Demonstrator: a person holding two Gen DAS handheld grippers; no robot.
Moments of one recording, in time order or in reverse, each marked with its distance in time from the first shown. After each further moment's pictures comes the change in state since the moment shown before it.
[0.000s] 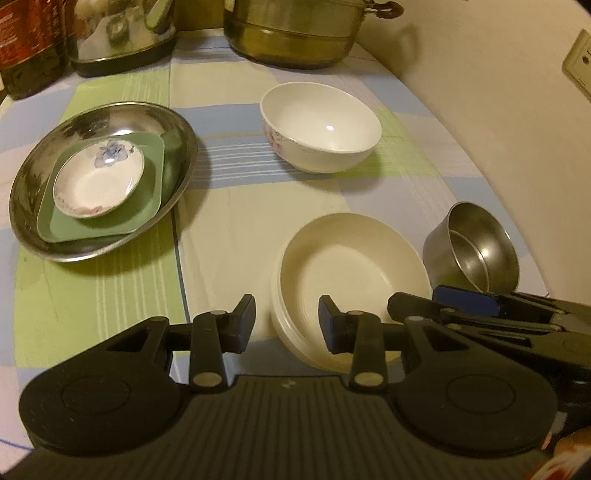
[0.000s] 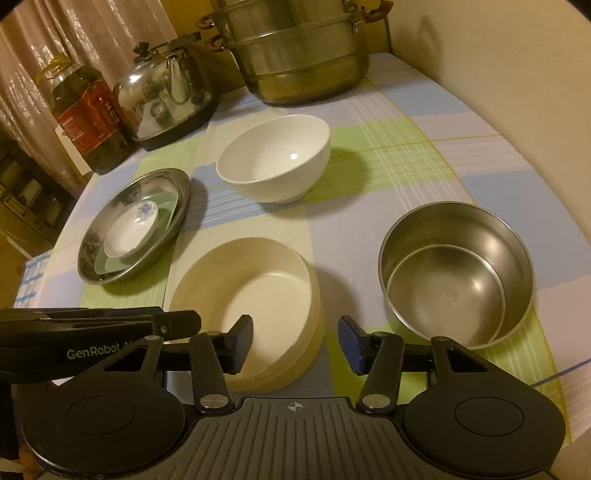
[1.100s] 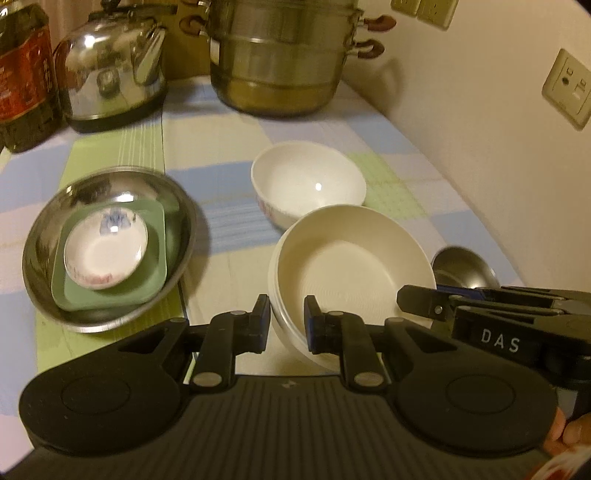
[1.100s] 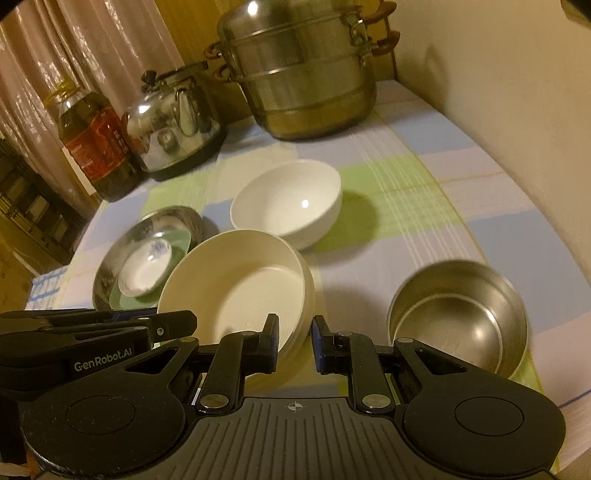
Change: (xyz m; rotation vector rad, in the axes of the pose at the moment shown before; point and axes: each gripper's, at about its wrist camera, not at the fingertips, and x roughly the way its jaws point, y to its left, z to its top) left arm -0.027 -0.004 0.033 0.059 -0.111 -0.006; right arm -0.015 0.011 0.036 0.002 -0.066 0.021
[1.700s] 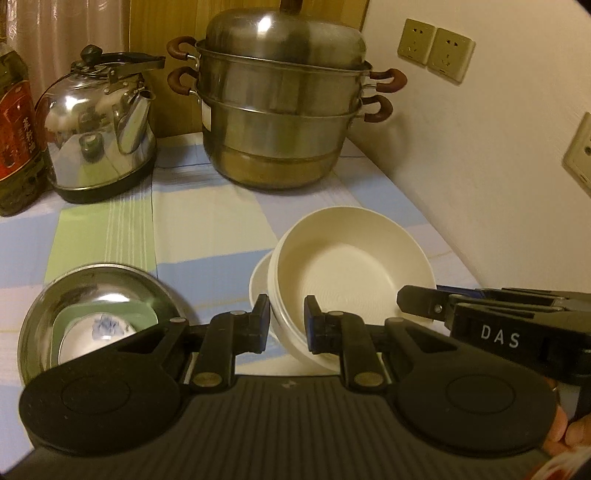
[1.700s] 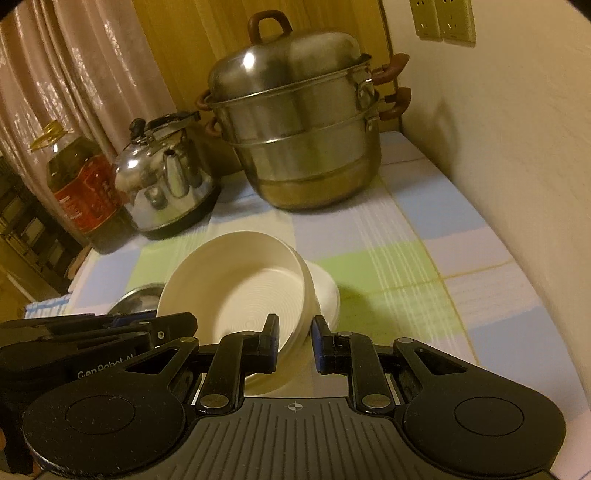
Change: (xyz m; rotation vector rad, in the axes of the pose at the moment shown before) left arm 0.029 0.003 0.086 0.004 -0.102 -0.006; right arm 0.023 -0.005 0.089 -0.021 -0.089 -0.011
